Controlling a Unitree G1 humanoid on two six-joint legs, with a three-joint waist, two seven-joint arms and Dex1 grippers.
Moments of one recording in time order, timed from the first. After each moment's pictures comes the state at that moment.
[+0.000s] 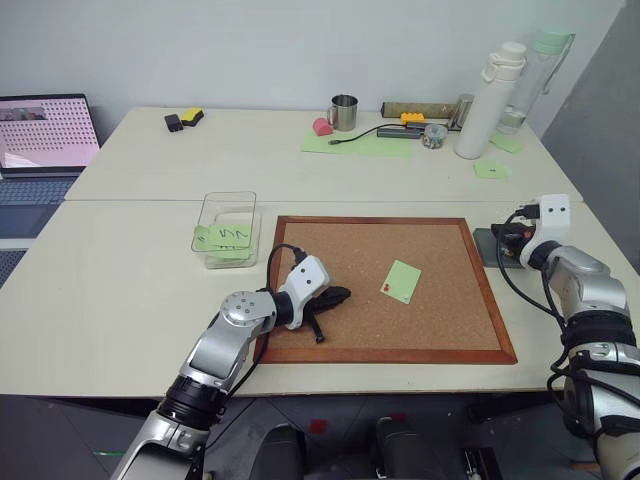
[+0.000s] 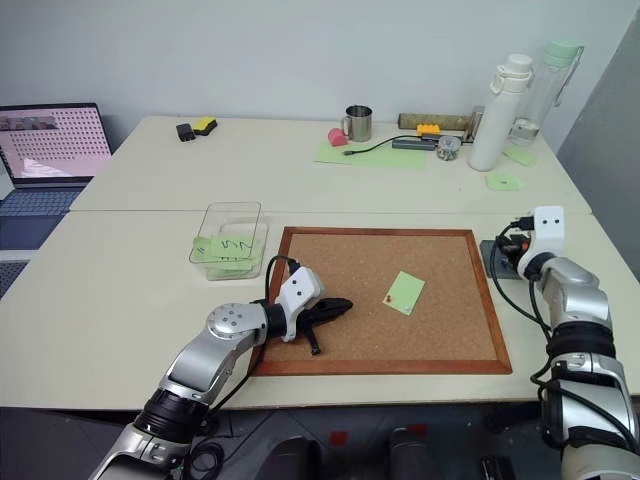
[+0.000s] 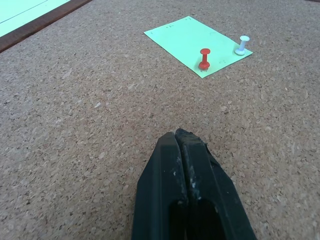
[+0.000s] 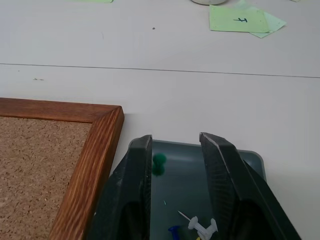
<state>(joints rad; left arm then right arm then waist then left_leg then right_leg) -0.35 0.40 -0.27 0.00 -0.11 0.34 -0.82 -0.68 -0.58 -0.22 0.71 0.22 0.32 0.48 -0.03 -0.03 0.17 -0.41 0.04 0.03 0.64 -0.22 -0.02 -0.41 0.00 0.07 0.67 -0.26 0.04</state>
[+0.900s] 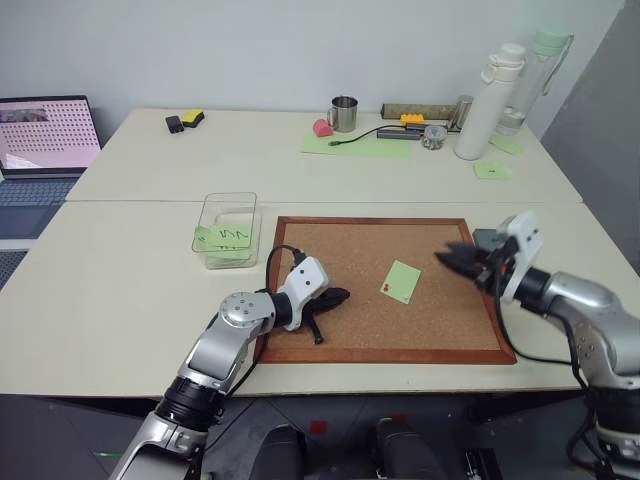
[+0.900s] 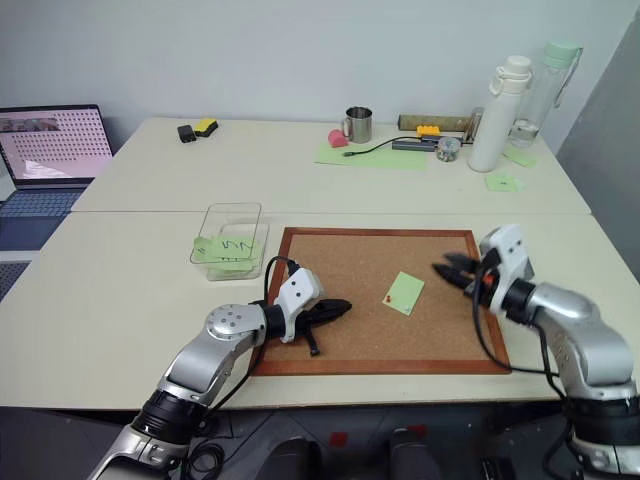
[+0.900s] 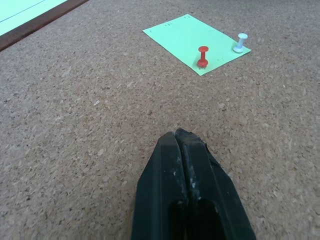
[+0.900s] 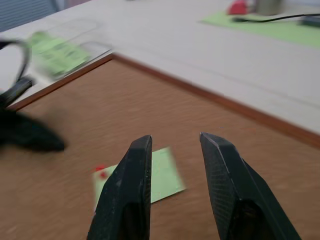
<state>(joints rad) -0.34 0.40 -0.27 -0.01 -0.11 0.34 -0.82 -0.19 -0.64 -0.09 -0.30 0.50 0.60 0.76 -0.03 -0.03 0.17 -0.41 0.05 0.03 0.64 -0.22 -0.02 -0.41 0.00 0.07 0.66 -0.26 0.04</state>
